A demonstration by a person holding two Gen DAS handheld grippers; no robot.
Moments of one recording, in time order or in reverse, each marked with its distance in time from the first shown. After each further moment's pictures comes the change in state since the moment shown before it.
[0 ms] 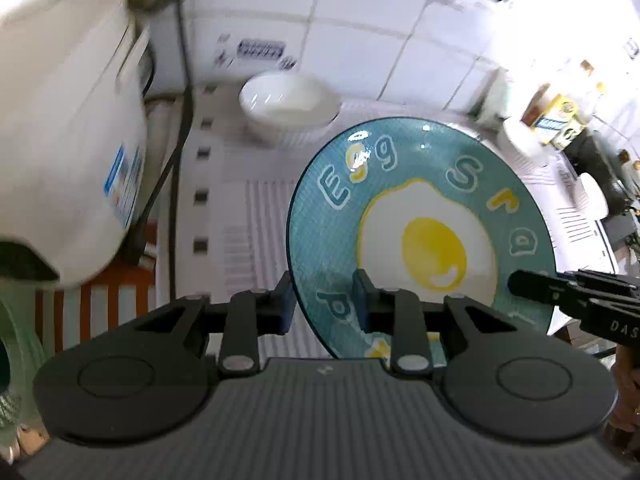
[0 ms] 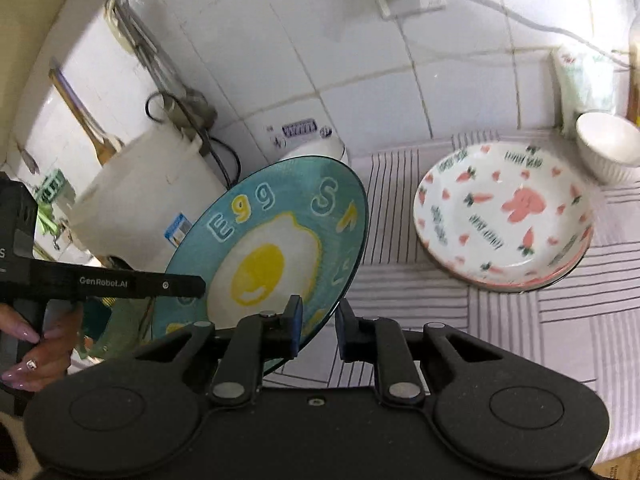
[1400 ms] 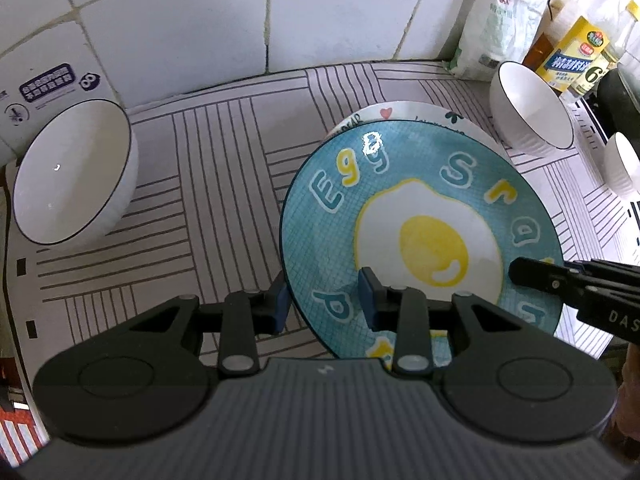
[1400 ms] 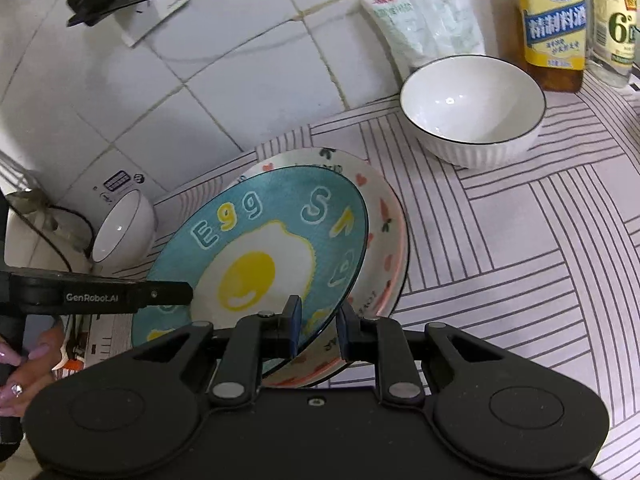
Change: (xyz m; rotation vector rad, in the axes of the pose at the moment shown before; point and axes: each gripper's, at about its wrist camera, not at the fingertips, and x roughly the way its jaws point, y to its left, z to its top) left arm 0.196 -0.136 0.095 0.155 0.215 0.029; right arm 0.045 -0.185 0.052 0.246 0.075 -0.180
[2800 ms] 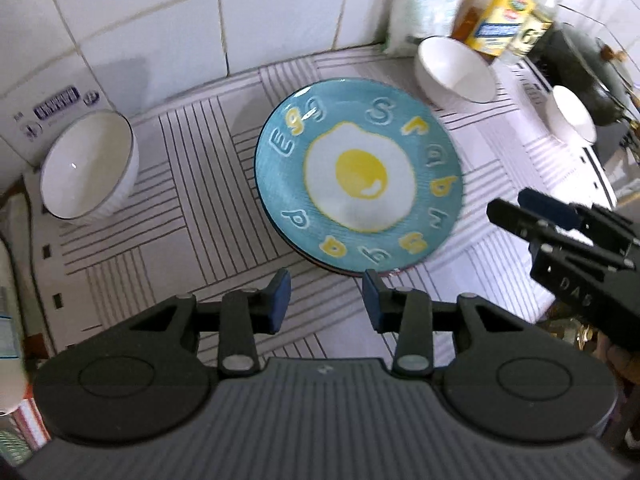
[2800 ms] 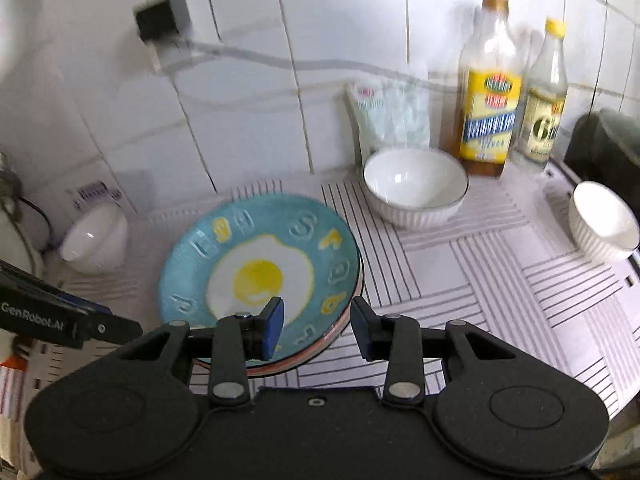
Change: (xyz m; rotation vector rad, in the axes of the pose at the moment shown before) left arm -0.078 -0.029 -0.037 0.134 0.009 -0.038; right arm -0.084 0.064 -0.033 -0.148 -0.251 -0.248
